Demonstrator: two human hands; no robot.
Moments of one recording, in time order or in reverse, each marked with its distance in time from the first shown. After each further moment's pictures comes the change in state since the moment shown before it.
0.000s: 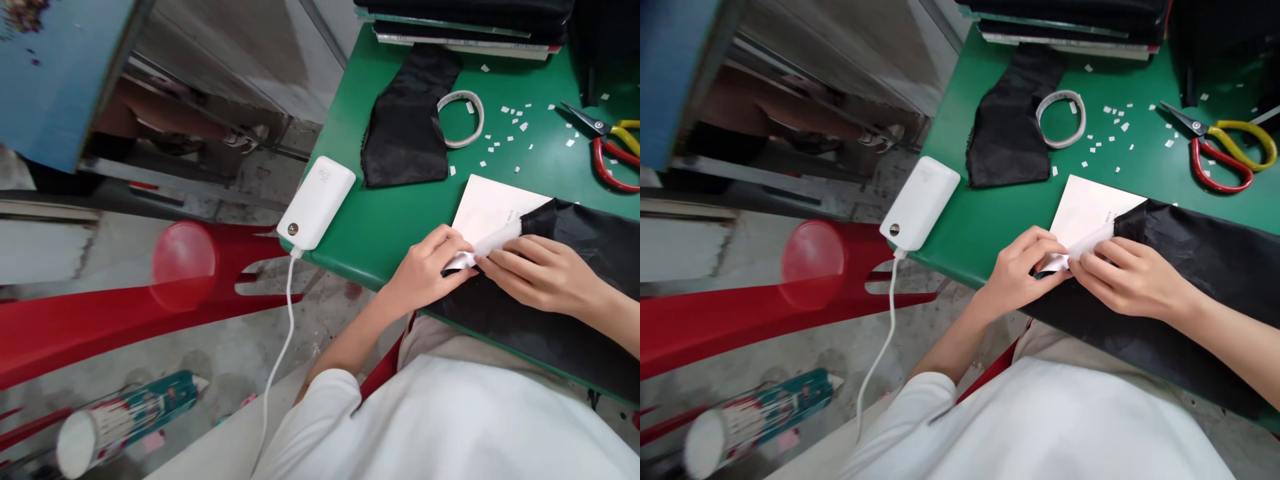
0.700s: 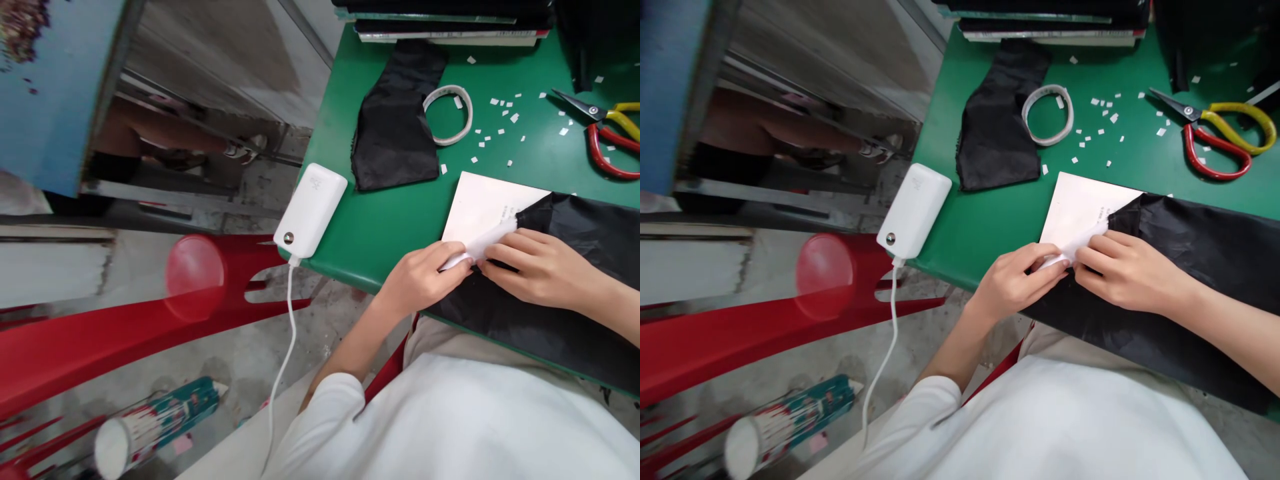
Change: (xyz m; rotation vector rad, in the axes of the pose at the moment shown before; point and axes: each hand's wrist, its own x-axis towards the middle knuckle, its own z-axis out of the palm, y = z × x) left_hand 0.001 -0.002 -0.003 0.393 0.066 0.437; right_hand -0.002 -0.001 0.006 0.146 -0.044 0.082
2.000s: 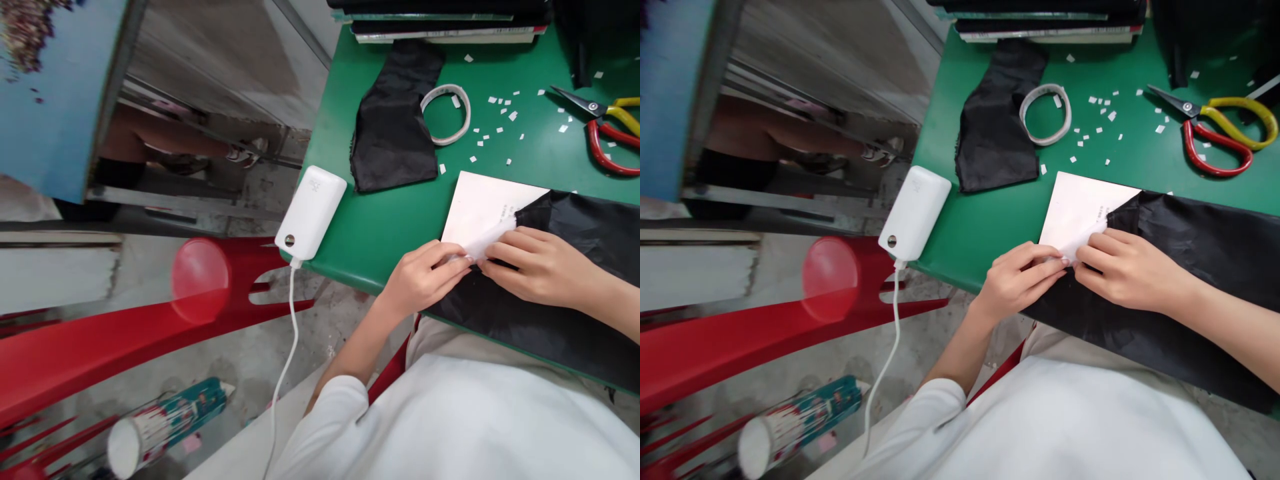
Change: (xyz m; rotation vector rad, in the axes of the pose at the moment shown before) left_hand -0.010 -0.003 0.012 -0.183 0.093 -0.080; right_hand -0.001 0.000 0.002 0.015 -0.001 0.018
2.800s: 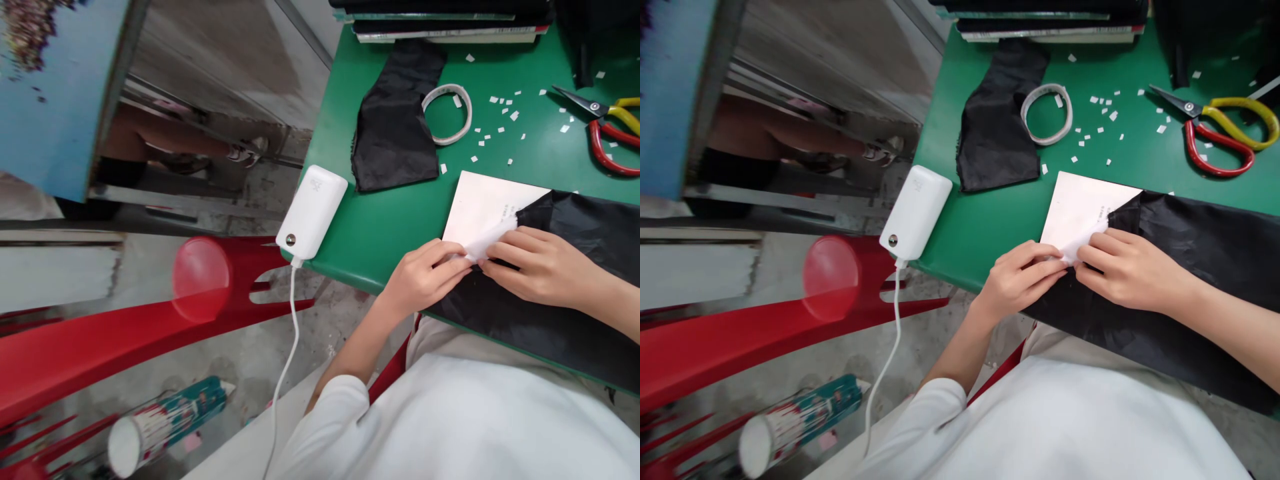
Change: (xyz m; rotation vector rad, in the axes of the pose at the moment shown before) left_hand 0.001 0.000 -0.002 -0.023 -0.023 -0.019; right_hand -0.001 0.001 0.000 -0.005 -0.004 0.000
